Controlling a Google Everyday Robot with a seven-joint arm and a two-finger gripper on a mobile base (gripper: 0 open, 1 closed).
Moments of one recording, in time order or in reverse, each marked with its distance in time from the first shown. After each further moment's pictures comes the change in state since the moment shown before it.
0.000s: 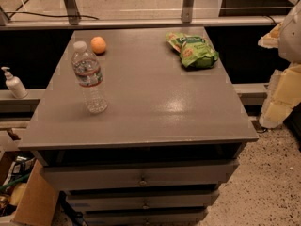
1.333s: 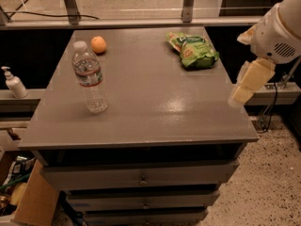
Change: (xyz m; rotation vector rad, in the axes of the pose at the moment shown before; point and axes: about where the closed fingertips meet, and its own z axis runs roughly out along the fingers) arm -0.022 -0.059 0.053 0.039 -0.162 0.053
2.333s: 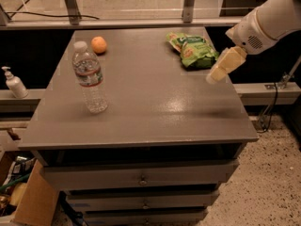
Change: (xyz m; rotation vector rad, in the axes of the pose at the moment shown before) arm -0.019 -0.086 0.067 0.028 -0.181 0.143
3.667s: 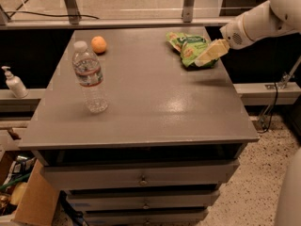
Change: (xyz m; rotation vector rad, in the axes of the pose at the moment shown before) arm -0.001 -0.101 0.073 0.062 -0.180 0.167
